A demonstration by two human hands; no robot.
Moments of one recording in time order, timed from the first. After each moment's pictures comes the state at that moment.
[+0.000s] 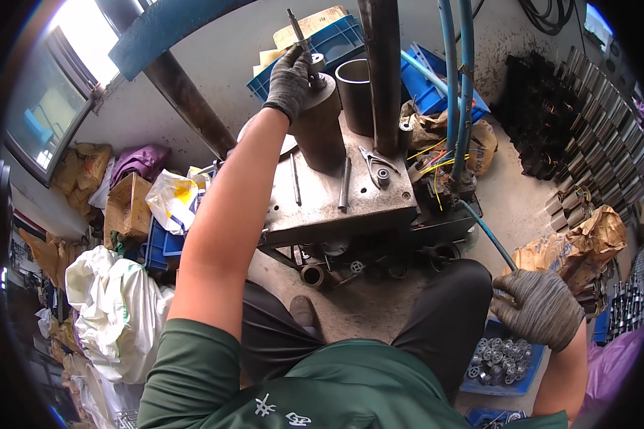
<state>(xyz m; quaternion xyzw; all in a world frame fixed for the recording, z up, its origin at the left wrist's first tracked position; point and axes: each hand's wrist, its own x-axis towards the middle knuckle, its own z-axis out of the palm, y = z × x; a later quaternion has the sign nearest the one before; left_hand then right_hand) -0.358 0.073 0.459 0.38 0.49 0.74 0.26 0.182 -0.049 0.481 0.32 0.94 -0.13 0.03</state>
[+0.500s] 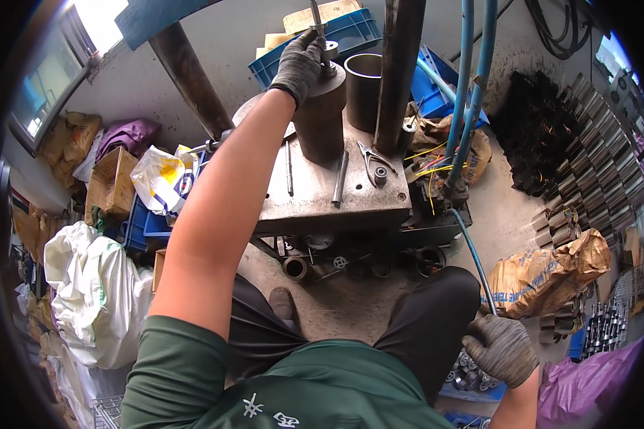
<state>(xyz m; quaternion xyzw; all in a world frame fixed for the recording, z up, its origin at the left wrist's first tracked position) -0.378 0.088 0.444 0.43 0.57 0.69 0.12 0.198 -0.087 0.432 0.36 0.91 -0.20 0.03</state>
